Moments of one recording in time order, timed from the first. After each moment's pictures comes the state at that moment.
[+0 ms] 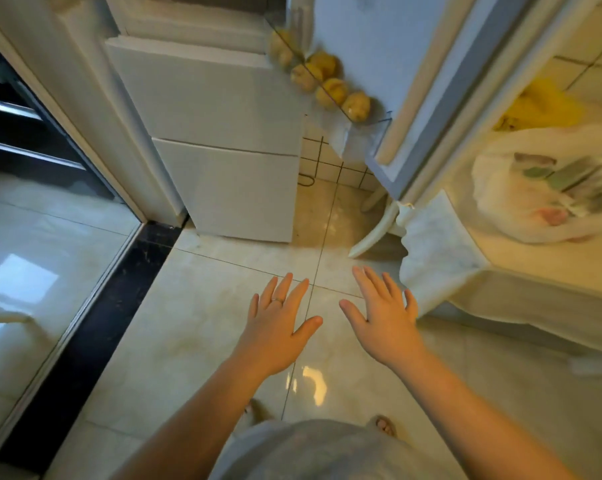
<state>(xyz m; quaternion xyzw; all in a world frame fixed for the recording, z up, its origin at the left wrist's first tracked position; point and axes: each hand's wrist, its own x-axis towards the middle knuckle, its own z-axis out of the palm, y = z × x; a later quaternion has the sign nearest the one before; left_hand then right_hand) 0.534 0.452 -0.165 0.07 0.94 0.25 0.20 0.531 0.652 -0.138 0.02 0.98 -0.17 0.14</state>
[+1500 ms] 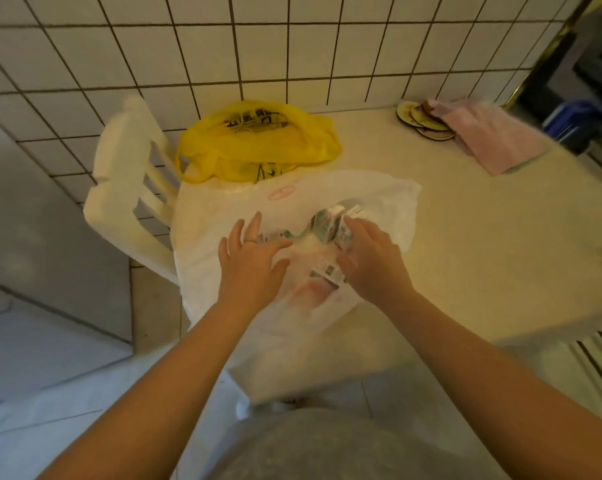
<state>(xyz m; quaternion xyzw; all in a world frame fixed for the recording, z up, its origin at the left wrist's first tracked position) 0.203 1.028 -0.130 0.25 0.95 0.20 0.01 0.294 1.232 -0.104 0.16 0.97 -0.18 -0.06</state>
